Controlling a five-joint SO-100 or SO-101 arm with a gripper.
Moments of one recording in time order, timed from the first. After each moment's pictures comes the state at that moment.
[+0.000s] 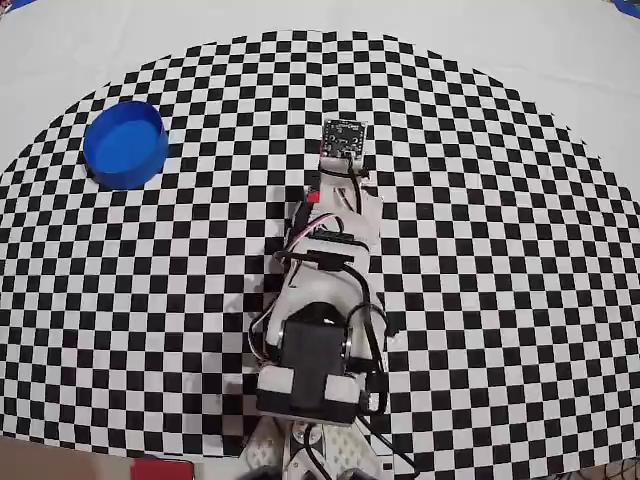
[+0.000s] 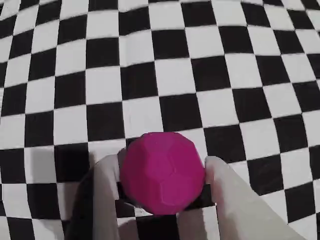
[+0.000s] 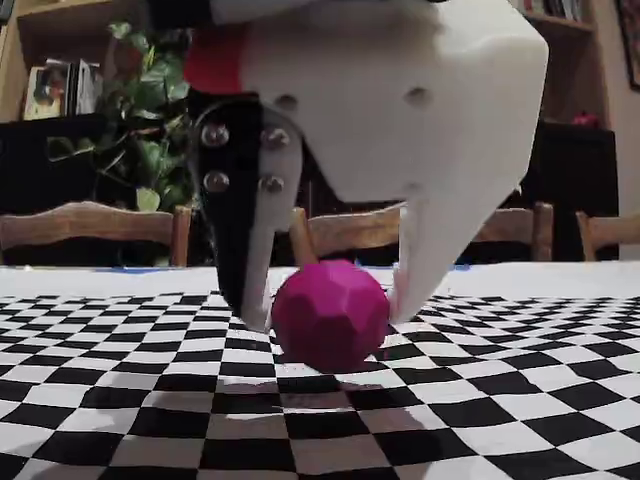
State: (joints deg) arm 10.8 103.0 148.4 -2.3 -95.0
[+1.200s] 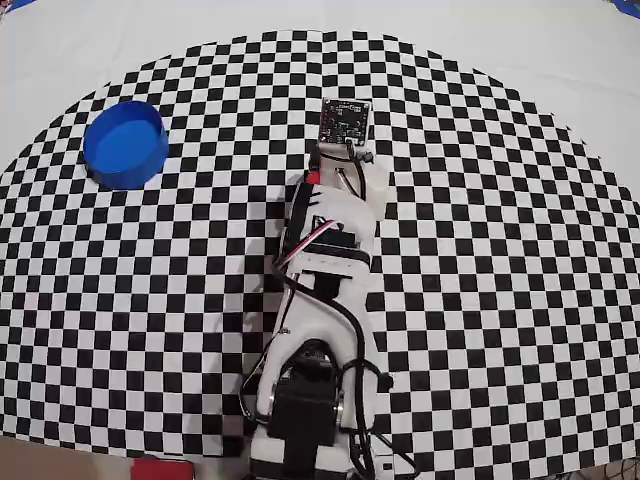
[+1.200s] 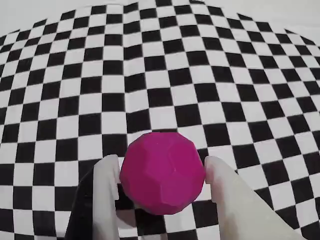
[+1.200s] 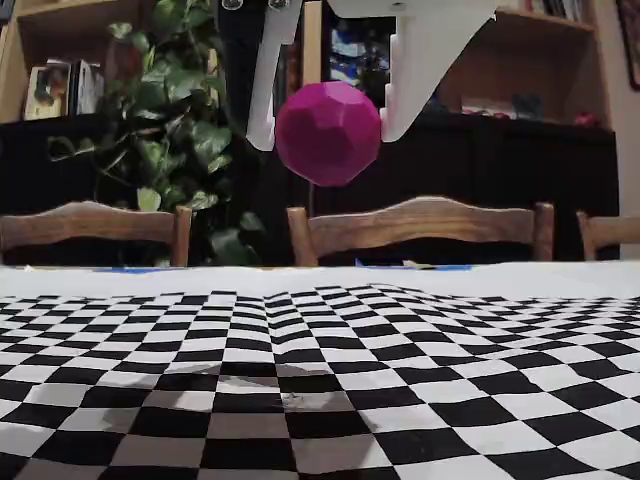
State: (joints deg) arm 10.7 119.3 149.7 -2.3 -95.0
